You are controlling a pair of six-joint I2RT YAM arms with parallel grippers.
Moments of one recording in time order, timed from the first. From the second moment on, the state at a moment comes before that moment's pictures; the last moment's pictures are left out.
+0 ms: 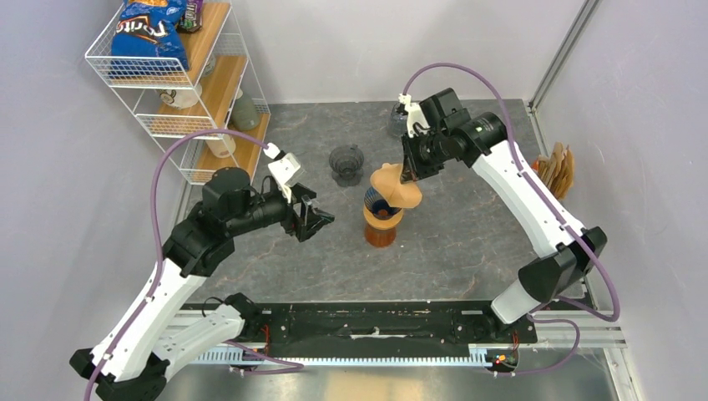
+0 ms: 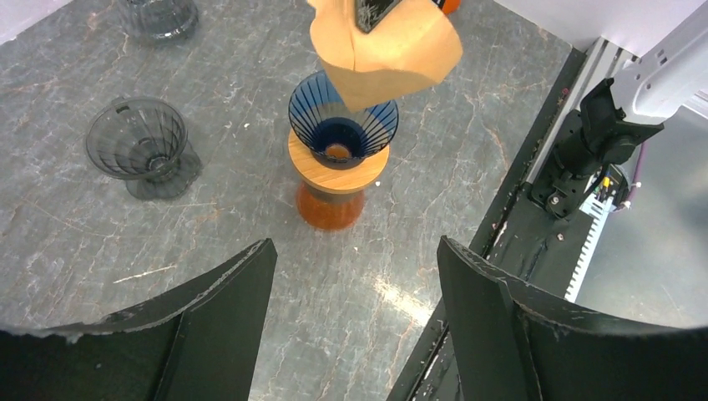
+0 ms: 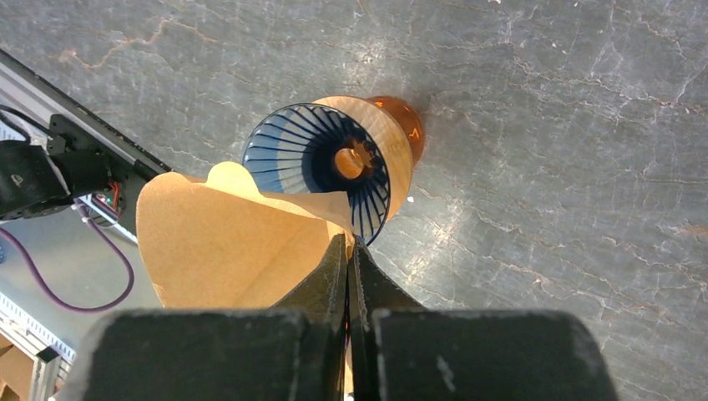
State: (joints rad) left arm -0.61 0.81 1.11 -0.61 0.39 0.00; right arm 0.53 1.57 1.78 -1.14 -0.26 0.18
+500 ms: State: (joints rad) left arm -0.61 0.88 1.12 -0.62 0.40 0.02; right arm 0.53 1.68 1.77 -1.10 -0.30 0.17
